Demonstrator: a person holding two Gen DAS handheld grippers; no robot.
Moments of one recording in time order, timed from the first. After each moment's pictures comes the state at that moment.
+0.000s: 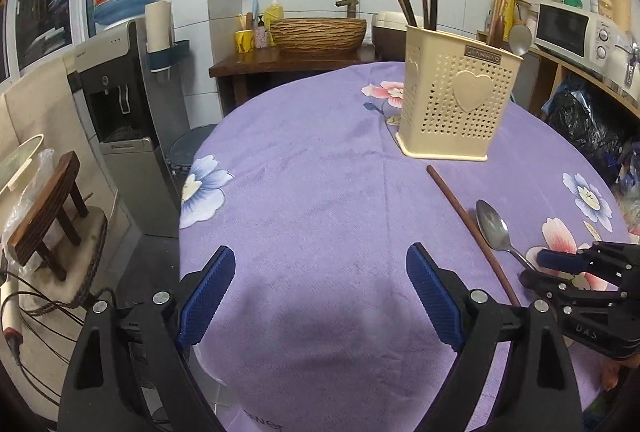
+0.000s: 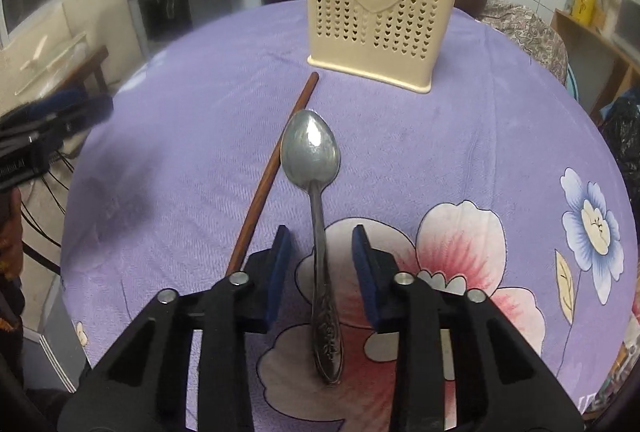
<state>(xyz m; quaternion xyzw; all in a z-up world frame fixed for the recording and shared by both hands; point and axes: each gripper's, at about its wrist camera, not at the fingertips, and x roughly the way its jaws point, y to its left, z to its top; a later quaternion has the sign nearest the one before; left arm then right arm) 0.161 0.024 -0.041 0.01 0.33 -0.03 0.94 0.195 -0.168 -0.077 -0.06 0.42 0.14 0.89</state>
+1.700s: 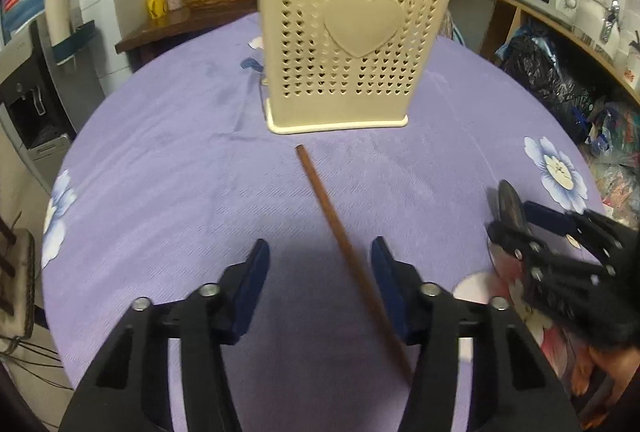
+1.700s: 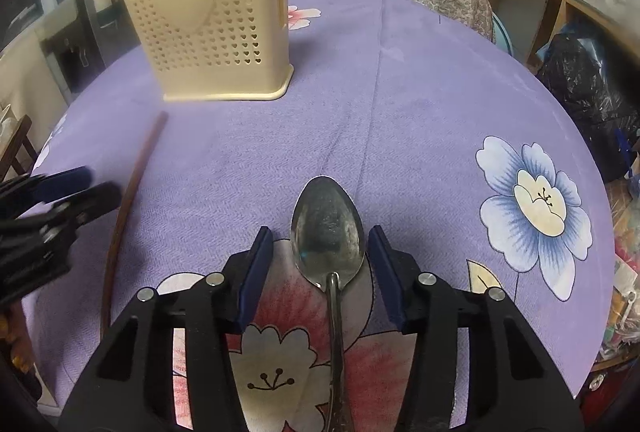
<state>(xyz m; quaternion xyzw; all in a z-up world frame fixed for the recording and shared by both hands) 0.235 -0.086 -0.070 0.03 0.43 -0.13 0.89 0.247 -0.240 -0.080 0.00 0.43 0.01 0.90</state>
